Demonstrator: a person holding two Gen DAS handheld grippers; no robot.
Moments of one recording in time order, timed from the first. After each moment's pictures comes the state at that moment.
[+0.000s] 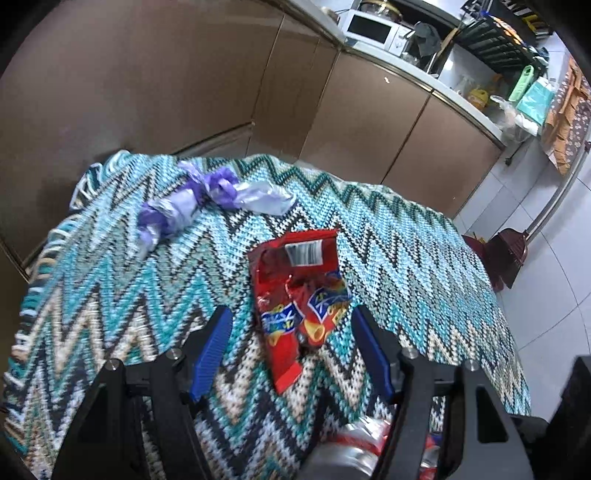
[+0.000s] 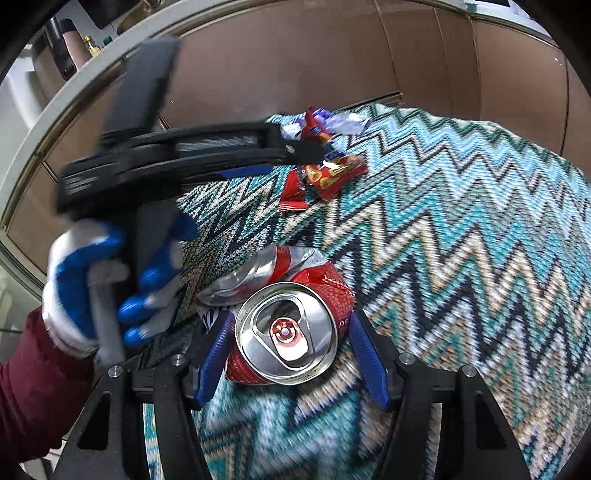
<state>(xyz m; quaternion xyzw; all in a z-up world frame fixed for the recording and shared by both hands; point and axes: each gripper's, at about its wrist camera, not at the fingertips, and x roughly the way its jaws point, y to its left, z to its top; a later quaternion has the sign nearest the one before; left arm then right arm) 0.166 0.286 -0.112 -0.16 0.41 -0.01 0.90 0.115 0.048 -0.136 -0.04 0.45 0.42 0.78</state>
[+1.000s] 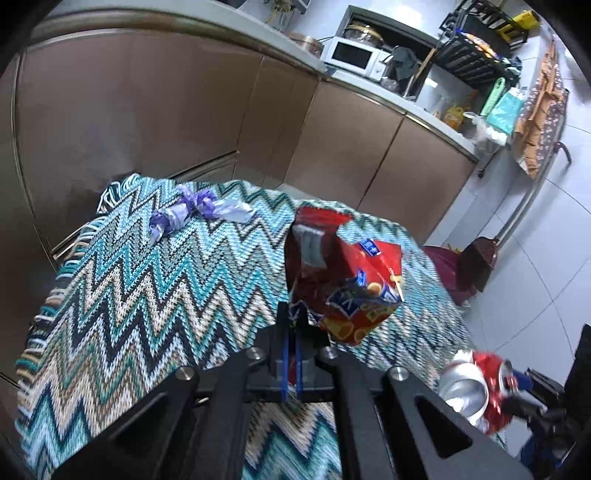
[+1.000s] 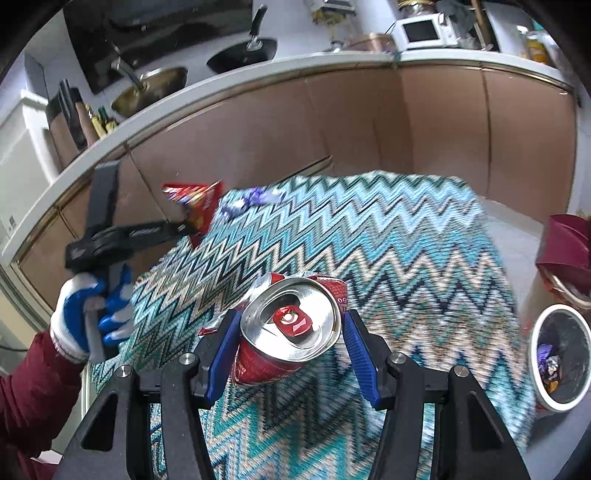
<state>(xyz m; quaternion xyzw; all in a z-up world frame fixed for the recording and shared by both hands) 0.072 0.242 -0.046 -0.16 0.35 -0.02 0.92 0.058 -0.082 -0.070 0.03 0.36 0.35 0.87</state>
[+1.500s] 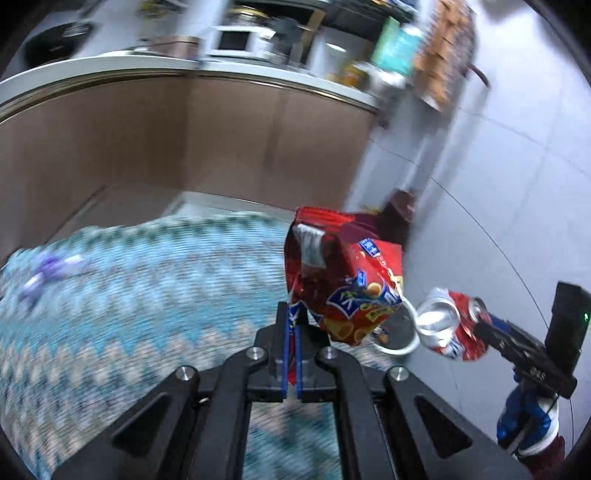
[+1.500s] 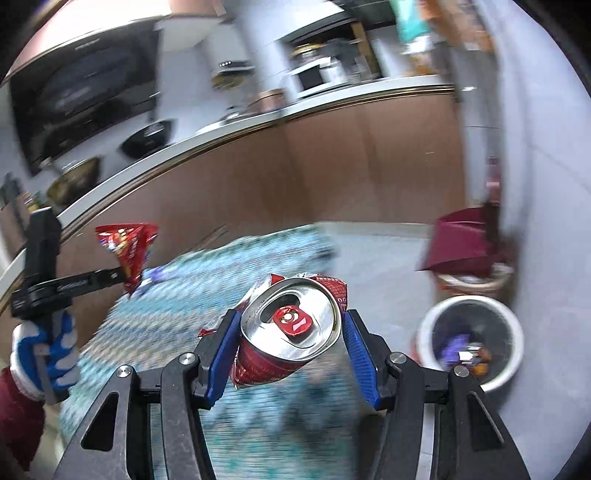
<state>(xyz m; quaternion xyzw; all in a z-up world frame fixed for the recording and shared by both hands) 0.126 0.036 0.003 -0.06 0.36 -0.19 0.91 0.069 -0.273 -0.044 0.10 0.30 0.15 0.94</state>
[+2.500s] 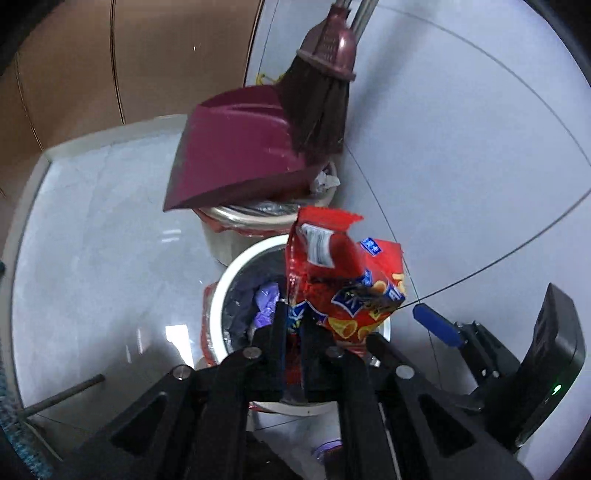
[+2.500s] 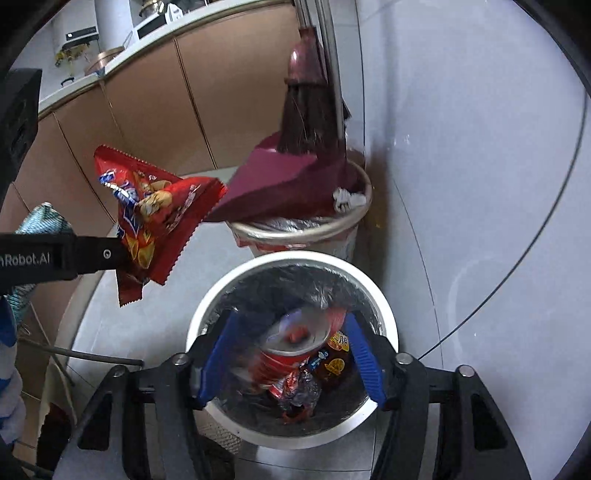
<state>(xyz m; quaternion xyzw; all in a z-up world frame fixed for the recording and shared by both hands) 0.344 -0.317 -0.181 0.03 0.53 -0.30 0.79 0.233 -0.446 -0.226 0.09 0.42 -0.05 0.90</state>
